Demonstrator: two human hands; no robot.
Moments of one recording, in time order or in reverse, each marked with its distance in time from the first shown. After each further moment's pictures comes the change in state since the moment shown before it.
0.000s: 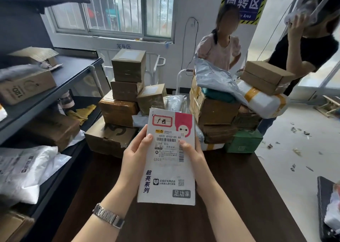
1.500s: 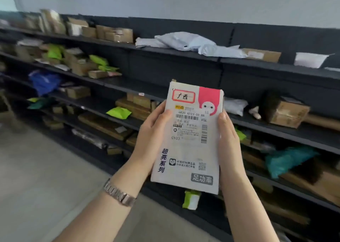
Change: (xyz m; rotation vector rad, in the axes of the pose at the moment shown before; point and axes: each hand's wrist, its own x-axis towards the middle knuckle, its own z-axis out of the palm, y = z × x) left_hand -0.979 0.026 0.182 0.275 1.666 0.846; right_hand -0.809 -0.073 0.094 0.206 -1.714 0.261
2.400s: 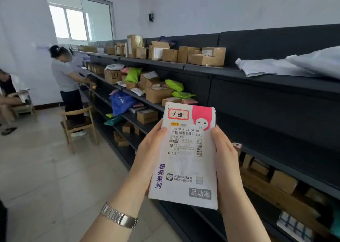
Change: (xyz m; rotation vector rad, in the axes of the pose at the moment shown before) left_hand 0.315 0.028 -0.396 0.050 0.349 -0.001; right_hand 0.324 0.220 0.389 0.118 -0.252 0.293
